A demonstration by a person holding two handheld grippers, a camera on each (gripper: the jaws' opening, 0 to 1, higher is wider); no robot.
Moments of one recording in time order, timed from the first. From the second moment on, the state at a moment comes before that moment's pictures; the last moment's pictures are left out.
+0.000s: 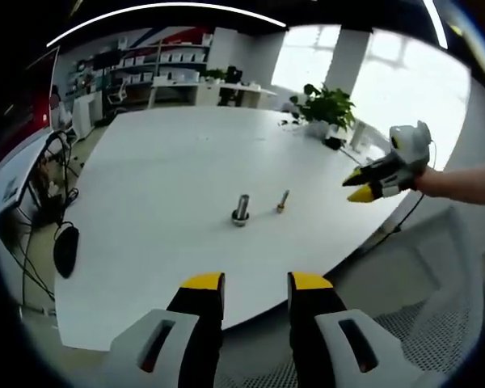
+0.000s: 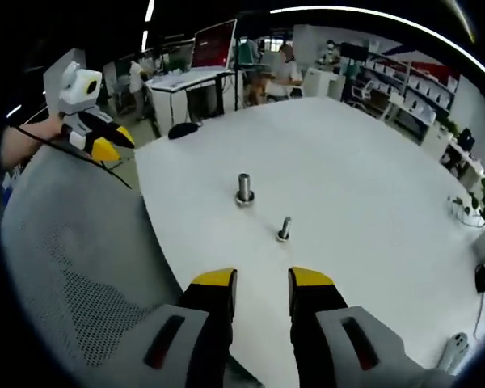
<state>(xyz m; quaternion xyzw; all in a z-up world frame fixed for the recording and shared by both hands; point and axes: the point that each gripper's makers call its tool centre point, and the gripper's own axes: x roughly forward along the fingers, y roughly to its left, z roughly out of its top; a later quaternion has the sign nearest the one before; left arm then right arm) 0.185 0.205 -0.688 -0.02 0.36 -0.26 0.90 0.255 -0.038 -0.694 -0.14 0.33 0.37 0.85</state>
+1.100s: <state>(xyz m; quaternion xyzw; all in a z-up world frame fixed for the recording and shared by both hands) 0.189 0.210 -0.676 -0.04 0.32 -0.24 0.91 0.194 -0.058 -0.666 -0.02 0.31 0.32 0.90</state>
